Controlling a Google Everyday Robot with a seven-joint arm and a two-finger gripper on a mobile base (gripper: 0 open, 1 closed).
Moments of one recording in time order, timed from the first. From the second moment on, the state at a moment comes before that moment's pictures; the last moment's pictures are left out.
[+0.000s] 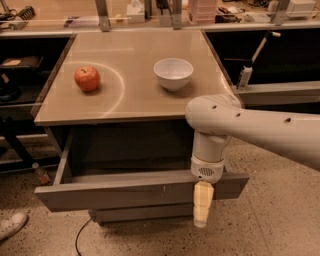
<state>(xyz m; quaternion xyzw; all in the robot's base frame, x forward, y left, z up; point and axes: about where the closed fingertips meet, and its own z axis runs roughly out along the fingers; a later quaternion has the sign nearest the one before) 0.411 -0.128 0.650 0.59 -0.79 -0.12 0.14</state>
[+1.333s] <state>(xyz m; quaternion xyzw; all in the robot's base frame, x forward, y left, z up) 0.338 -0.158 0.684 0.54 -0.81 -0.12 0.18</state>
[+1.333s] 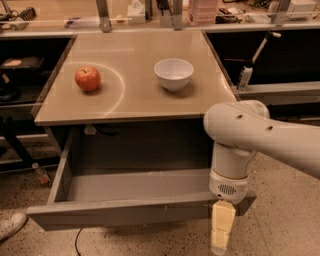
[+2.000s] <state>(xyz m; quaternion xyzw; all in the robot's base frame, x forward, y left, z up) 0.324 -0.160 0.690 0.54 -0.82 -0.13 0.18</state>
